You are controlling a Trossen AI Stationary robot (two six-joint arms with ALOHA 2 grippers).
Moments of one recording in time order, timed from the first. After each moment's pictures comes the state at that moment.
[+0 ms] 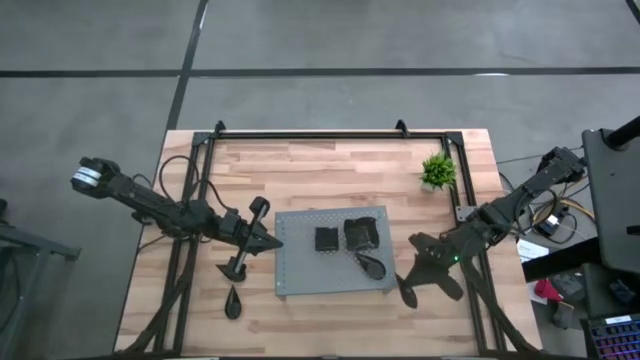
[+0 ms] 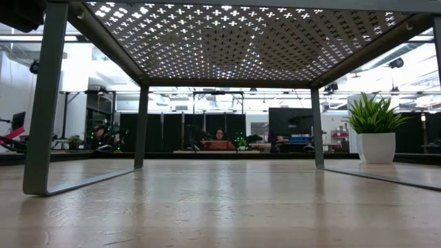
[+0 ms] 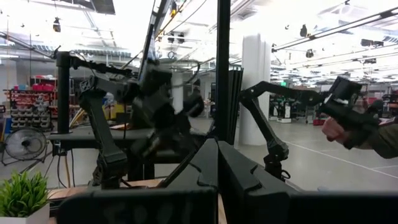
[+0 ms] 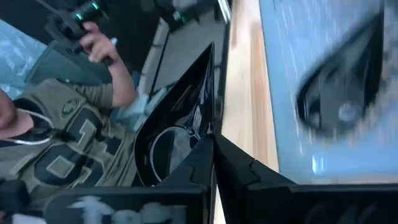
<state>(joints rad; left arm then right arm) -0.33 1.04 0.42 0.97 -0.02 -0.02 0.60 0.94 0.73 -0.20 -0.01 0.82</state>
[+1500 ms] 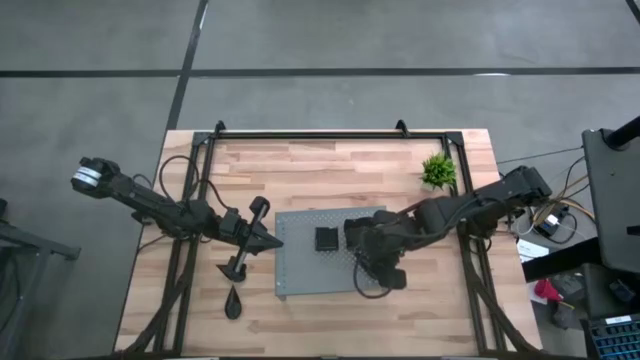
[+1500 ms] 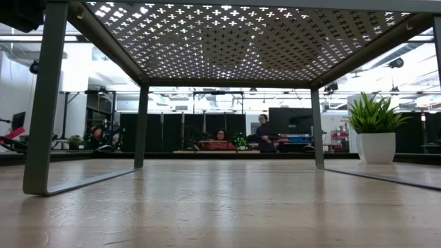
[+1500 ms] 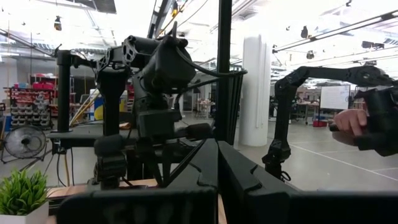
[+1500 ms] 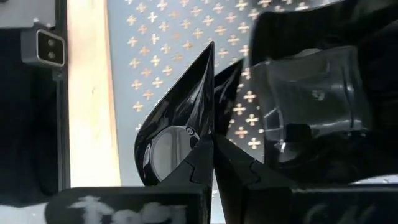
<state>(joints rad) -0.33 1.04 0.42 0.97 -0.02 -0.03 0.35 1.58 1.48 -1.07 -0.01 0.42</state>
